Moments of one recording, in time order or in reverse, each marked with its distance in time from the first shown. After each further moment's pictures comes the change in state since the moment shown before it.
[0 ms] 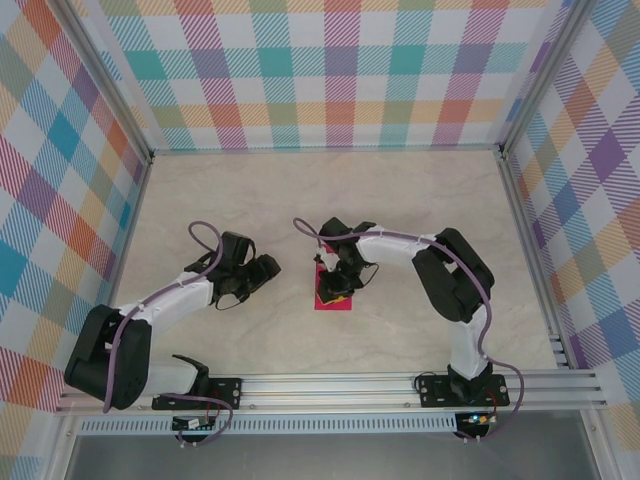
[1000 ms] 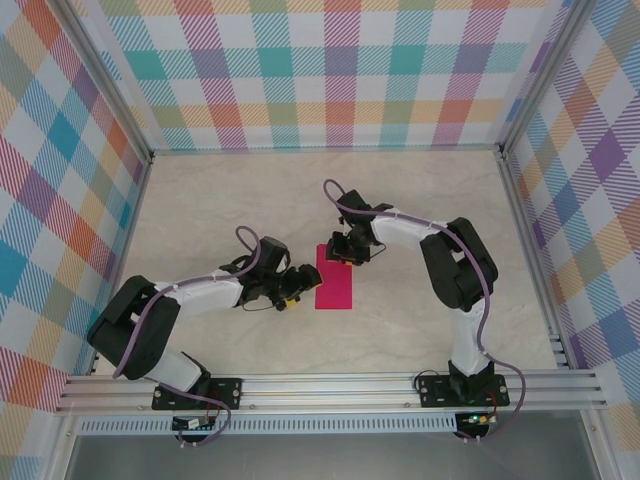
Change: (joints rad) left arm -0.249 0.189 0.039 0.227 0.221 -0.111; right arm -0.170 0.063 0.088 0.205 0.166 0.322
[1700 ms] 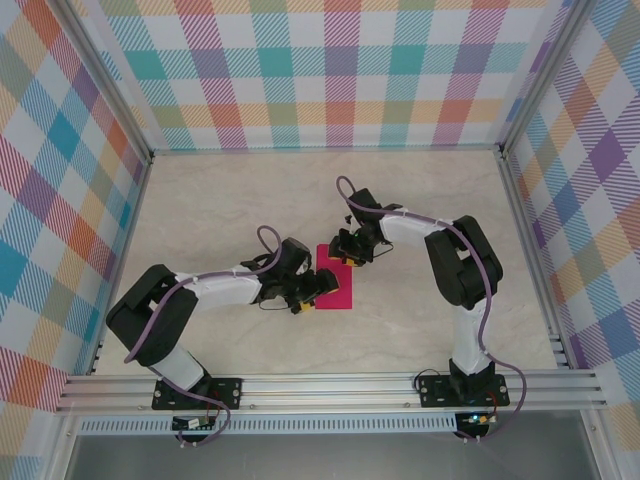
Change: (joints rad) left arm -0.109 0.096 0.111 -0.063 -0.041 -0.054; right arm -0.056 -0.003 -0.042 0.058 -0.134 0.040
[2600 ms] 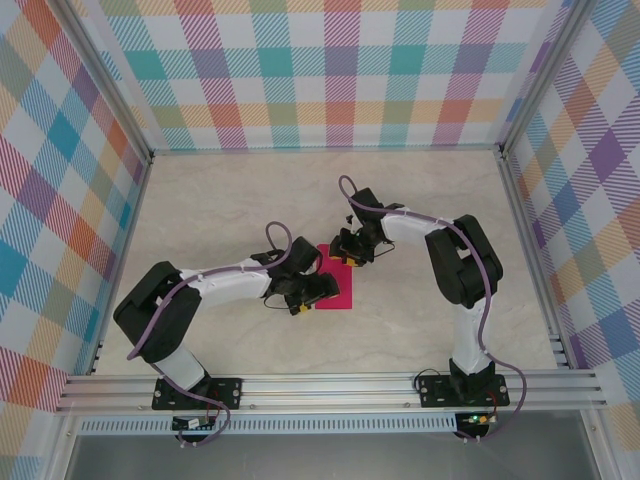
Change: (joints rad) left arm -0.050 0.040 0.121 -0.231 -0.084 0.035; right arm -0.013 0.011 0.000 0.001 -0.033 0.000
